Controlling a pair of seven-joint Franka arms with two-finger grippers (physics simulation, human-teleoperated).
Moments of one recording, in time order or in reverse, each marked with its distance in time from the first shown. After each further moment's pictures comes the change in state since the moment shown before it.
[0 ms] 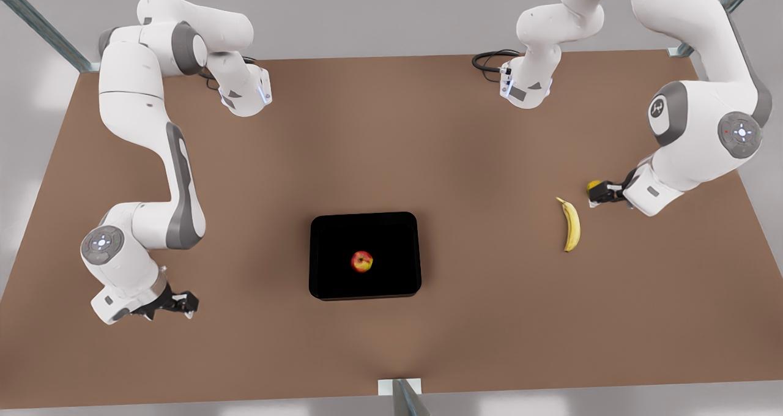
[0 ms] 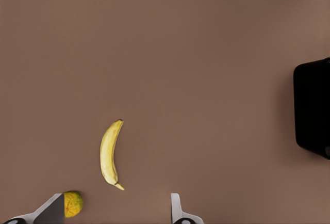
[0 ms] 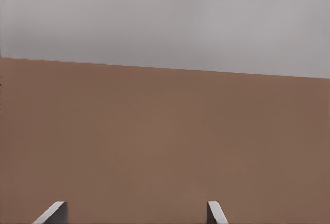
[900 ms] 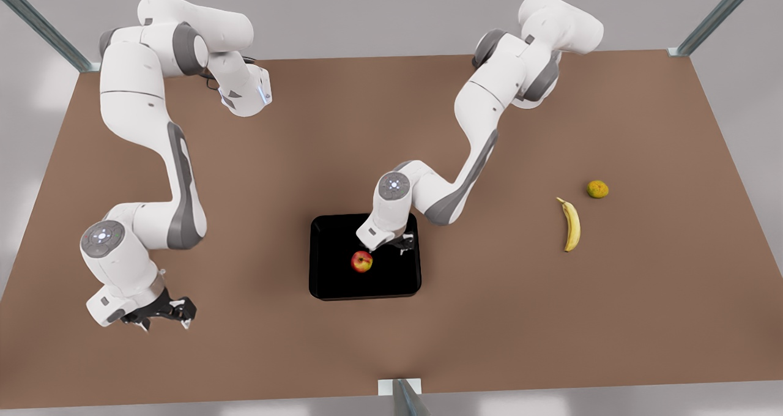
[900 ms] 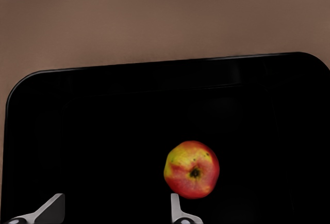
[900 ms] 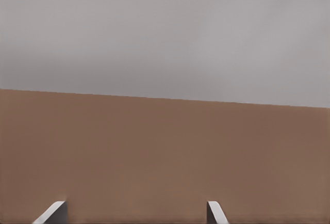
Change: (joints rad) left arm -0.786 0.836 0.047 0.586 0.223 0.478 -0.773; right arm 0.006 0.003 -0.001 0.019 0.000 0.065 0.009
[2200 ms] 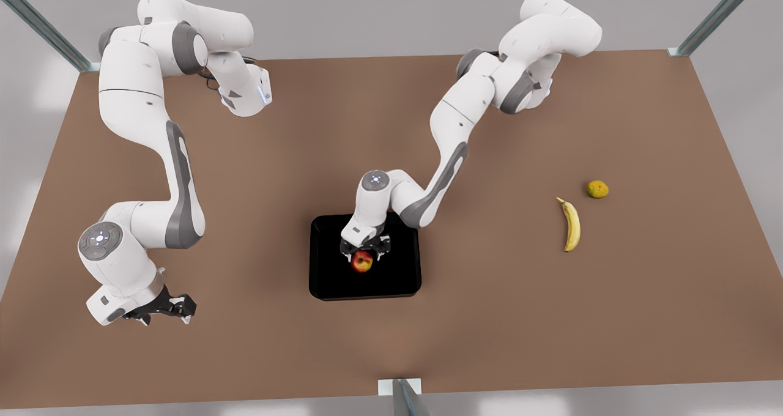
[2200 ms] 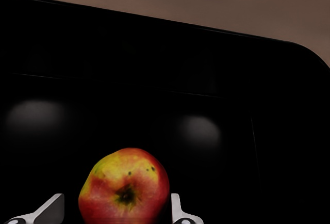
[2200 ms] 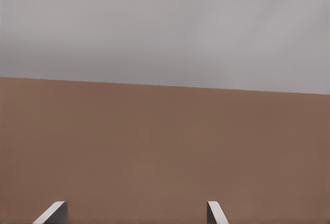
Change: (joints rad) left arm -0.144 0.226 0.135 0.120 0.051 0.290 -0.314; right arm 0.000 -0.003 -0.002 0.003 0.001 -0.049 0.002
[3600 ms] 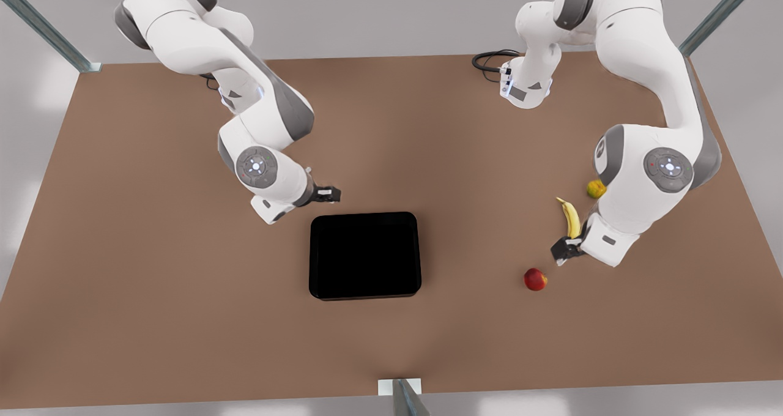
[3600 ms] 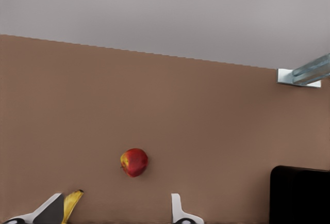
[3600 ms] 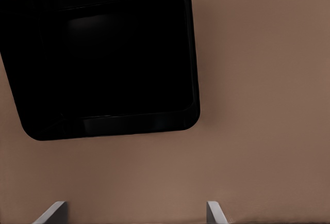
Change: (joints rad) left arm 0.652 -0.795 -0.029 -0.351 -0.221 -0.661 0.772; right arm 0.016 -0.216 0.584 -0.160 0.085 -0.584 0.675
